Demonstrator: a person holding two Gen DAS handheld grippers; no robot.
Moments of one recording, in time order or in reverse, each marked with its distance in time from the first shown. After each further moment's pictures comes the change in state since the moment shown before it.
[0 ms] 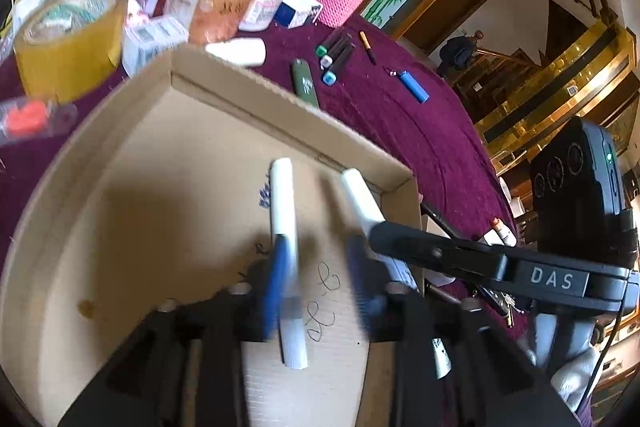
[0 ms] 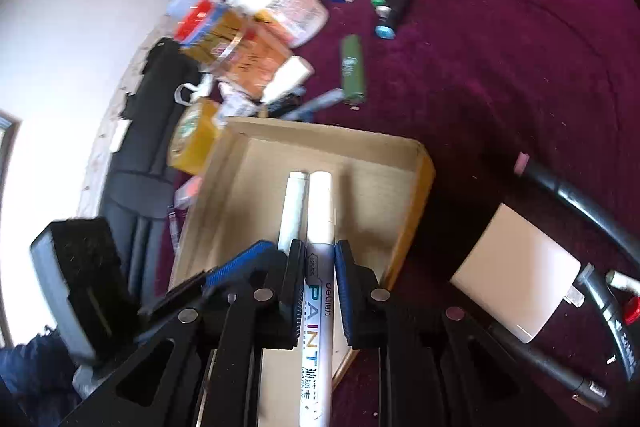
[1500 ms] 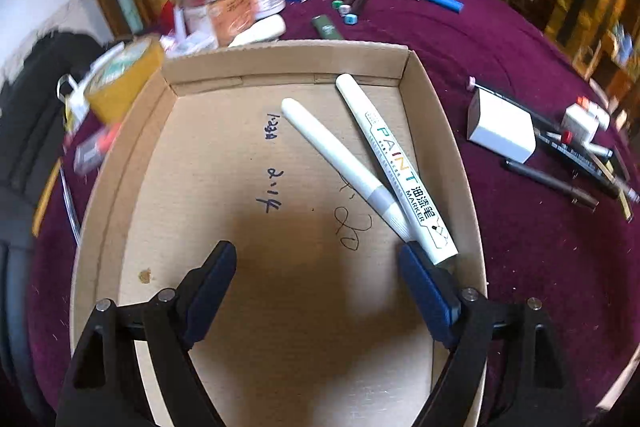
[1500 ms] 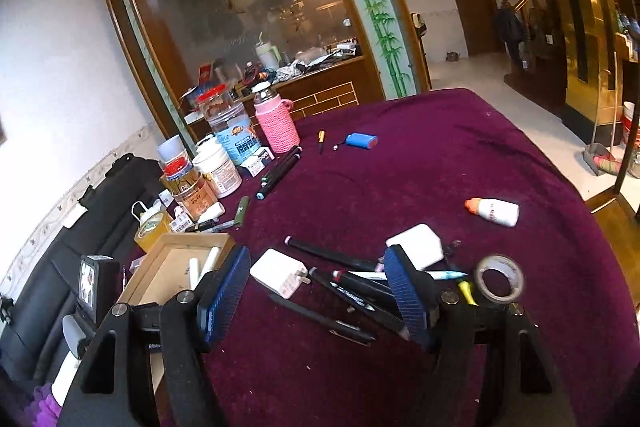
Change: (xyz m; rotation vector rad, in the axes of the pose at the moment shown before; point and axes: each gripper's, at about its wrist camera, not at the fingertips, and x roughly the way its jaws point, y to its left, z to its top) left arm -0.014 -0.035 -0.063 0.310 0.047 0.454; right arm -0.223 -0.053 -0.138 -0.109 -0.660 -0.288
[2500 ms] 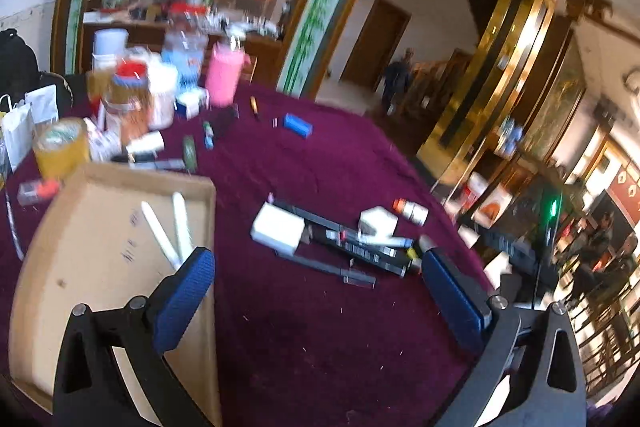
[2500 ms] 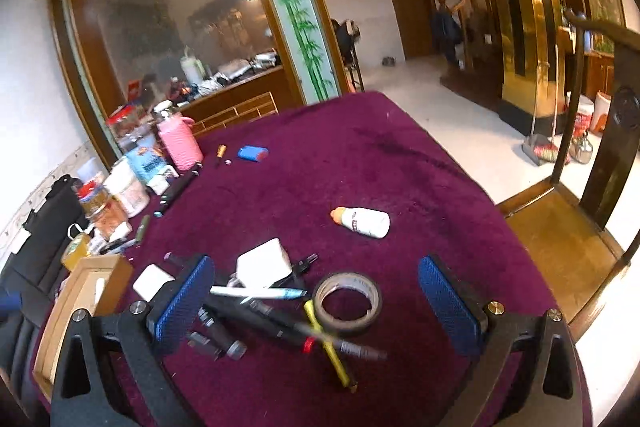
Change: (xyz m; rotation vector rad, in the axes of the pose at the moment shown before) left arm -0.130 -0.074 -0.007 -0.044 -0.347 -0.422; right arm 0.003 -0.112 0.005 0.069 -0.027 -0.228
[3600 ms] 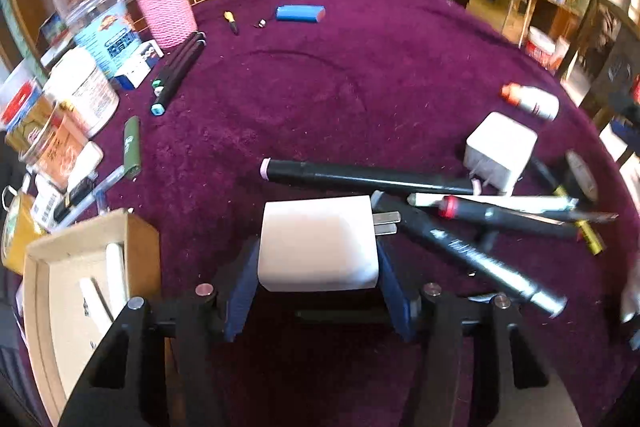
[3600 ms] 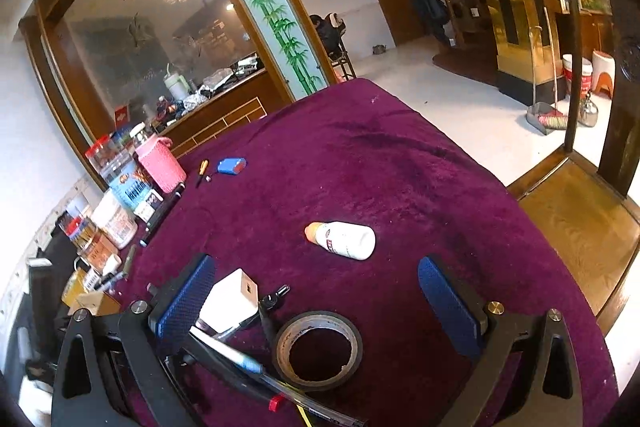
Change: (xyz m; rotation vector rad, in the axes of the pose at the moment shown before) left arm 0.203 -0.017 0.011 0.309 0.368 0.272; right arm 0.044 -0.041 0.006 0.116 0.006 0.043
